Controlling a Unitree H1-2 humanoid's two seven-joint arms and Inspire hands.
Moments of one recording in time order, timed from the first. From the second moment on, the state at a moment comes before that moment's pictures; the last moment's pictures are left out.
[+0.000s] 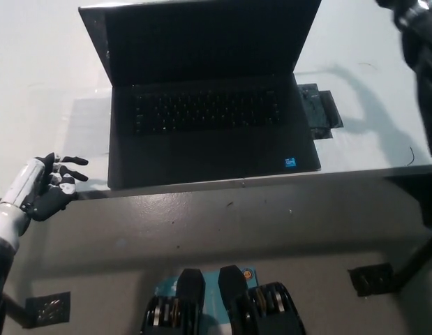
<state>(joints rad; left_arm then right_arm) -0.30 0.42 0.03 -0.13 0.07 0.40 -0.11 -1.10 -0.28 0.14 0.32 0.09 0.33 0.13</state>
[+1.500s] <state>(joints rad) -0.33 0.42 0.01 -0.13 0.09 0.40 -0.13 -0.94 -0.20 0.22 0.55 -0.10 -0.04 0.17</state>
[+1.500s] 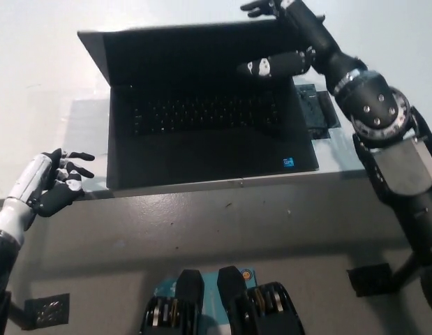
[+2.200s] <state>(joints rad) -0.33 0.43 0.01 -0.13 0.09 0.40 -0.13 -0.50 -0.17 0.09 0.15 0.01 0.19 0.20</state>
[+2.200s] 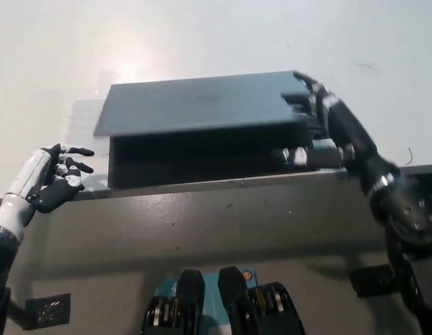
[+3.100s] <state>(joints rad) -0.34 0.43 0.02 -0.13 0.09 0.40 -0.14 -0.37 -0.07 0.04 0.10 0.05 0.27 0.18</state>
